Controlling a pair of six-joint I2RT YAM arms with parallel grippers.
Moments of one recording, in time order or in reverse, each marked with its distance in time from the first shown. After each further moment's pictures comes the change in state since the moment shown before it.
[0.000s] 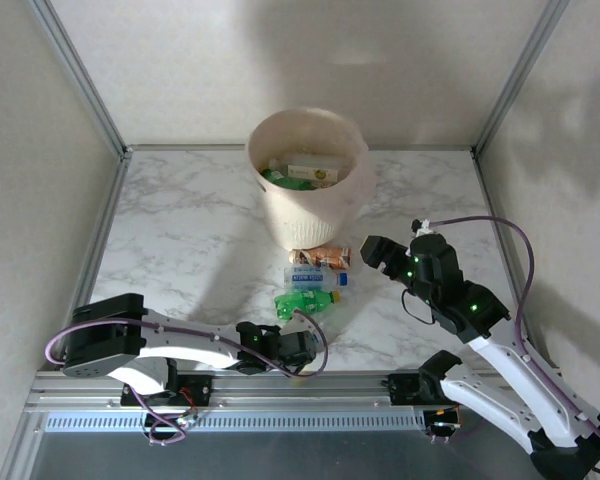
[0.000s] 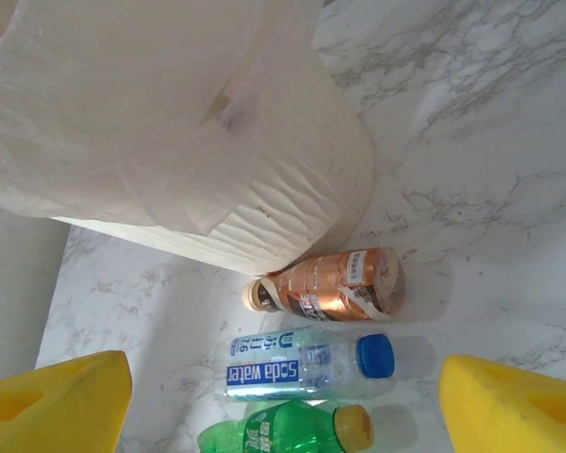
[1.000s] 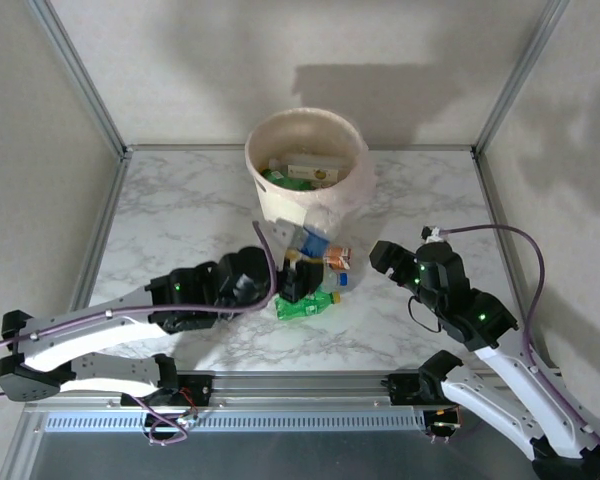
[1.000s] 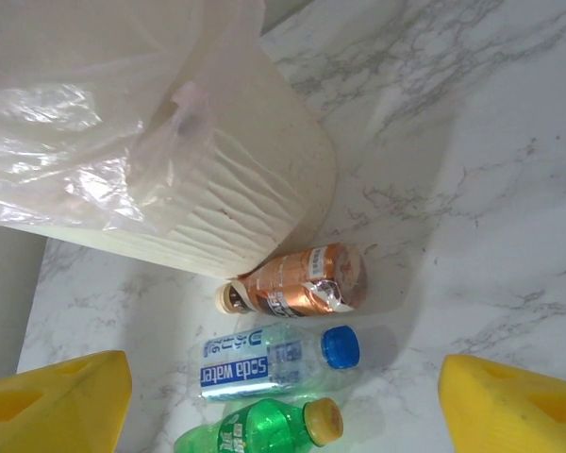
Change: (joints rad) left arm 0.187 -0.333 0.553 -0.155 -0.082 0.058; right arm 0.000 -0.060 -0.025 -0.073 0.060 0.034
